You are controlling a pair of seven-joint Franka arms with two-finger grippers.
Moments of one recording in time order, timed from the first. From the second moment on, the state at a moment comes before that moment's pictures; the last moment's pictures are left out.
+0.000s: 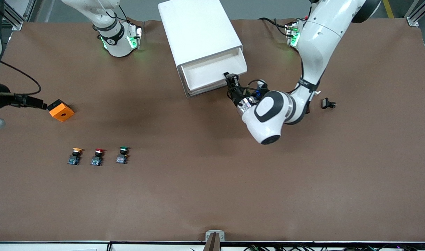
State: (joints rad) left arm -0.39 0.72 -0.15 -1.49 -0.88 1.33 -2.31; right arm -0.10 0.15 -0.06 -1.62 0.01 1.58 -0.05
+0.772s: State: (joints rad) left arm -0.31 0.77 -0.15 -1.36 -0.88 1.33 -2.30; right arm -0.14 0.32 -0.06 -1.95 0.01 2.30 -0.05
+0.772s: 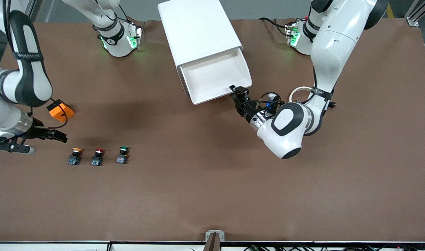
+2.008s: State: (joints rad) left arm -0.25 0.55 -0.15 -1.23 0.09 1.32 -1.41; right arm -0.14 0.64 -0.06 -1.87 0.02 2.67 -0.05
